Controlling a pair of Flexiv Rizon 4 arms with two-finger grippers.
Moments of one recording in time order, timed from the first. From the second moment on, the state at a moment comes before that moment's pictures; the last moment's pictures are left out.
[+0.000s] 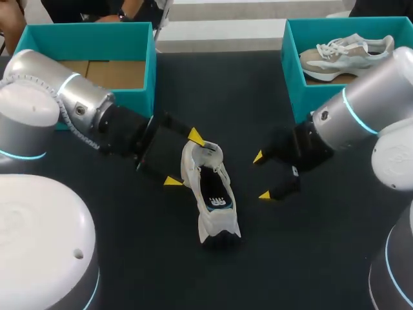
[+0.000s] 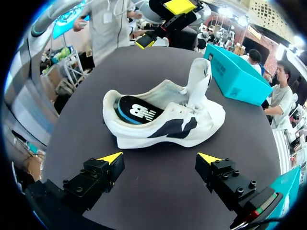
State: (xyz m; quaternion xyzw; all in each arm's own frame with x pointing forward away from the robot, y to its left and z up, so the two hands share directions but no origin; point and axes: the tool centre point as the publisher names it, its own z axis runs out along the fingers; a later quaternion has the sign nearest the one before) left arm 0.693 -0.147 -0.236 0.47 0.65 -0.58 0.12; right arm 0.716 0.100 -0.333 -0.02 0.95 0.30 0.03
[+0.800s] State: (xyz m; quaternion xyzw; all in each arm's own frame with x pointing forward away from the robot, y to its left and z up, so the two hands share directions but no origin) left arm 0.697 -0.134 -0.222 0.54 0.63 -0.55 0.10; right arm 0.703 0.022 -0.224 0.04 0.98 0.17 0.05
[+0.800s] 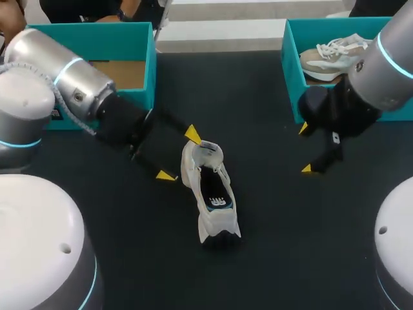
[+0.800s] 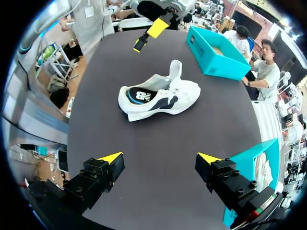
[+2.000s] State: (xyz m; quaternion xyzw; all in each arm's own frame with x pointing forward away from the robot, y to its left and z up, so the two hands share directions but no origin) left arm 0.722 -0.159 -0.222 0.78 0.57 -0.26 0.02; right arm 0.699 0.017 -0.217 0.04 0.98 0.18 0.05
